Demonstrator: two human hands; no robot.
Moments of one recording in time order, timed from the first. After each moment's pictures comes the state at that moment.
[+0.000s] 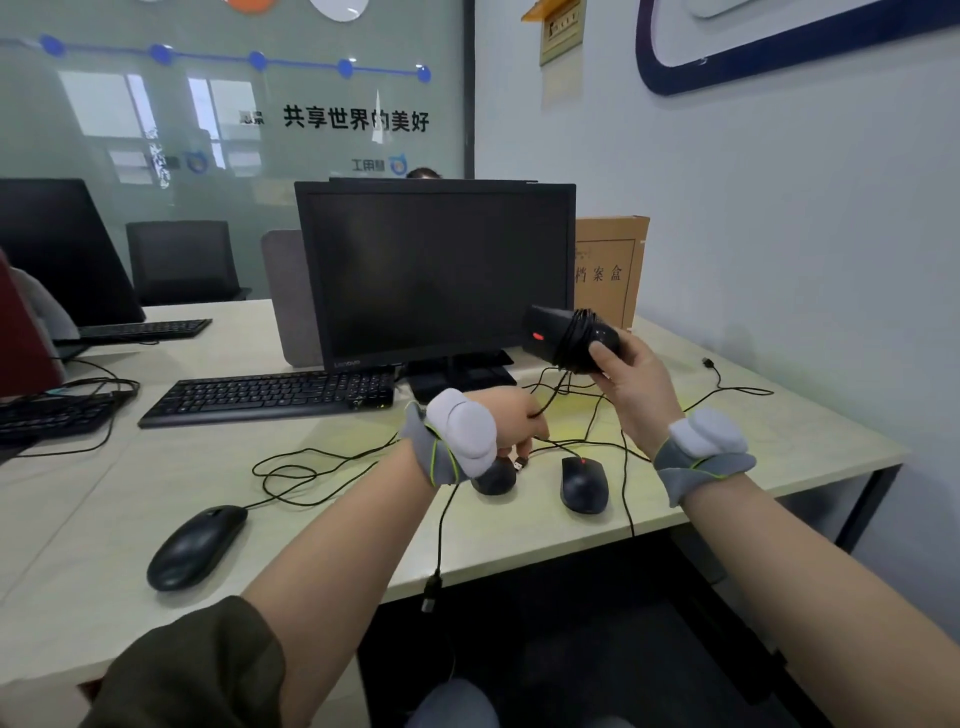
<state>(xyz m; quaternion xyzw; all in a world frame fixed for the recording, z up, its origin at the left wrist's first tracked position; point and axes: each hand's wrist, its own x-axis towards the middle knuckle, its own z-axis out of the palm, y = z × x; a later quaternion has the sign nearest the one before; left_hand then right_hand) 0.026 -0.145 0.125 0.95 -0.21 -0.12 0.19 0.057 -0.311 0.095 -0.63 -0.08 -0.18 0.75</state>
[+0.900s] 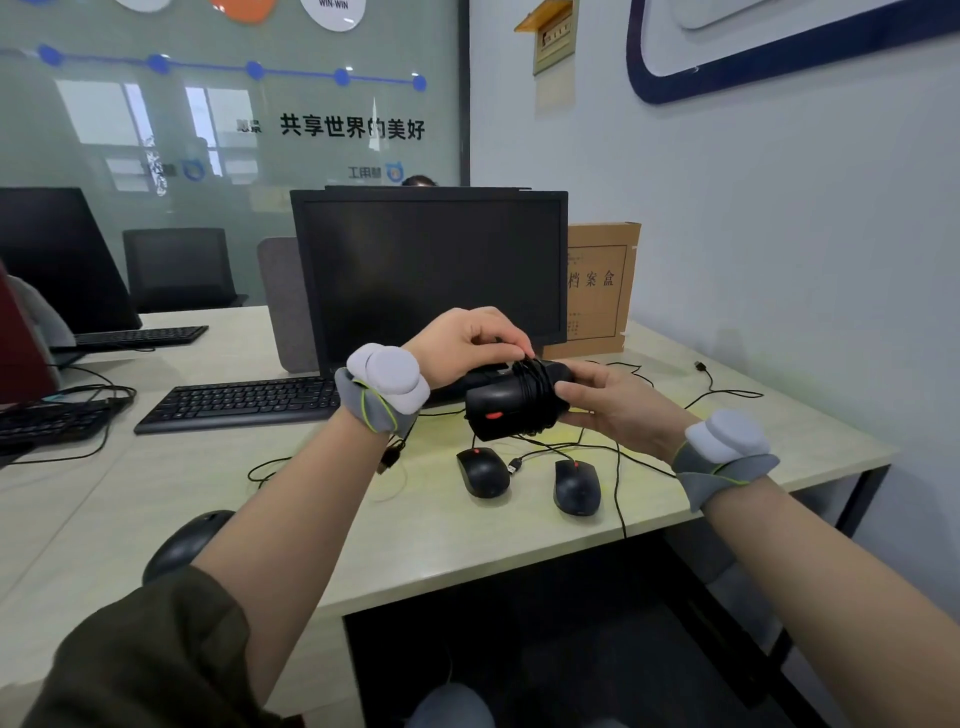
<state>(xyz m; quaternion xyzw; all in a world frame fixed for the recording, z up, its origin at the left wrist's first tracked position) 0.042 -0.102 0.162 0.83 -0.39 0.09 0.38 0.036 -0.319 0.105 -0.68 -0.21 0.10 0.69</state>
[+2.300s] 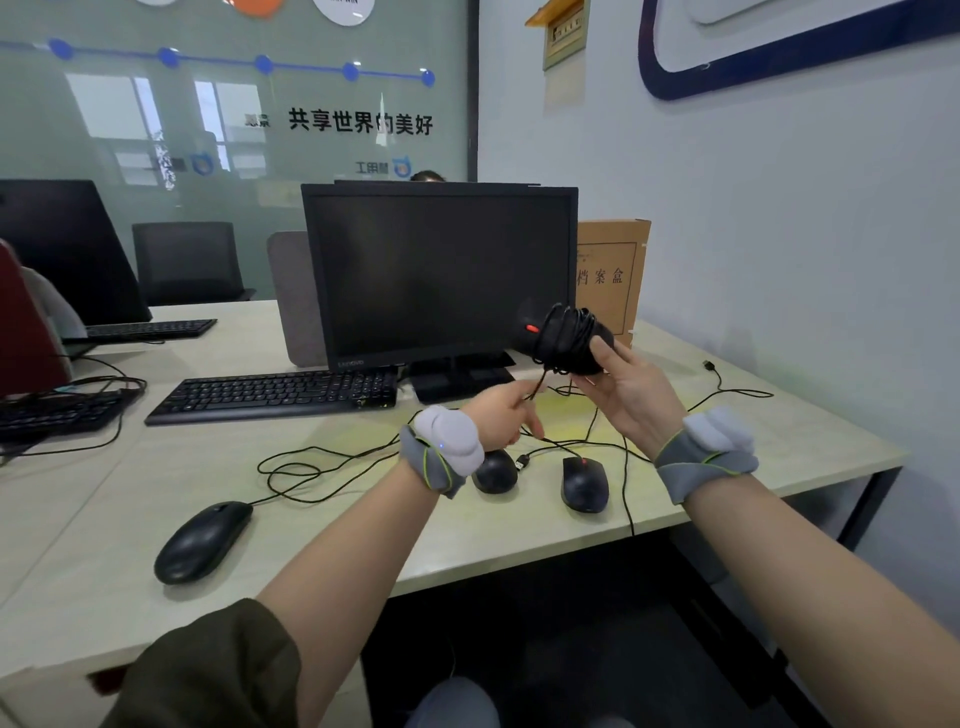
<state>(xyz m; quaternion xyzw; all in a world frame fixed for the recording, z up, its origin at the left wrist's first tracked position) 0.039 -0.140 0.097 0.88 -0.17 -0.06 0.43 0.048 -0.303 0.103 -0.52 -0.09 -0.06 0.85</state>
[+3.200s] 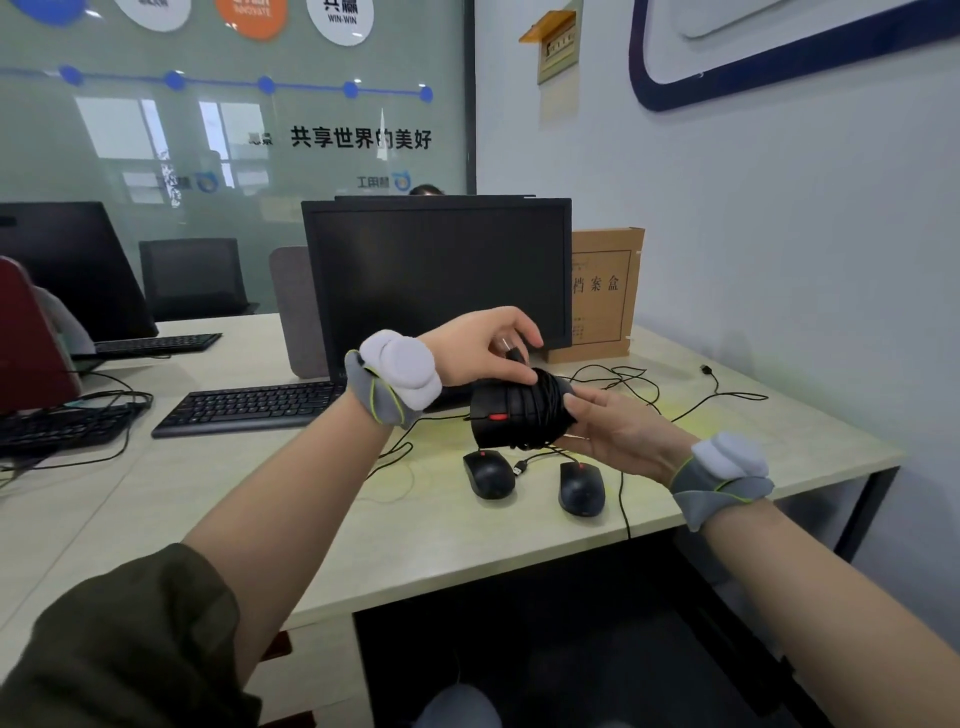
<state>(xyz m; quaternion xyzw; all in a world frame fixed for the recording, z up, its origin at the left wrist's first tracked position) 0.029 -0.107 0.180 0.88 -0.34 0.02 0.33 0.019 -0.315 0.093 -0.58 -0.18 0.18 0.78</state>
